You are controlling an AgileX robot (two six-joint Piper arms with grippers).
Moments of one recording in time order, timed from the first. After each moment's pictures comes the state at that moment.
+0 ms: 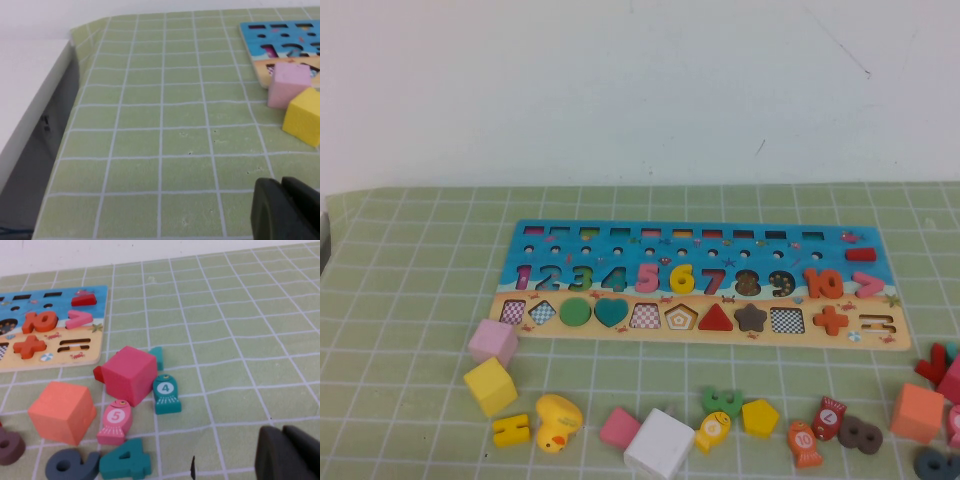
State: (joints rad) right arm -0.08 -0.01 0.02 -0.06 0.41 0.09; left arm -0.04 -0.01 0.01 0.08 0.37 -0.13
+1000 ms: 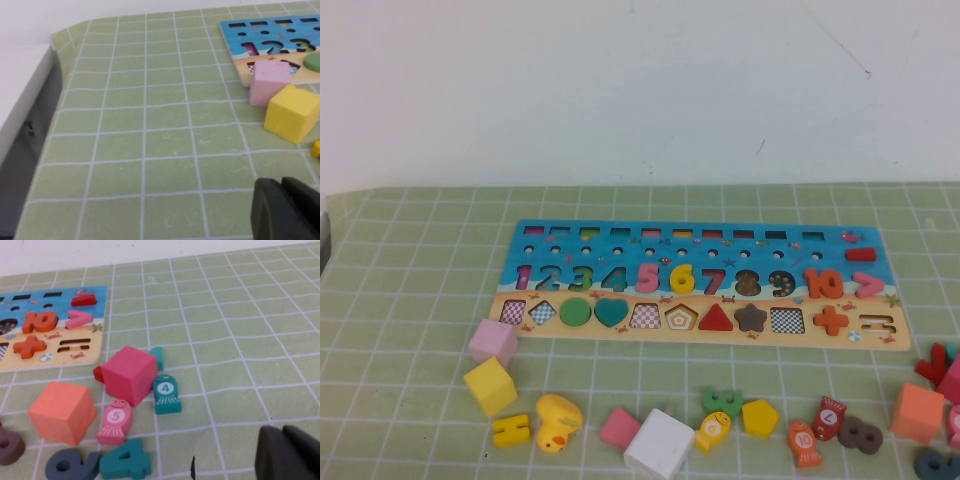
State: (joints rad) right arm -0.08 -0.01 0.02 -0.06 0.41 0.09; left arm -0.06 -0.01 0.01 -0.01 0.37 -0.02
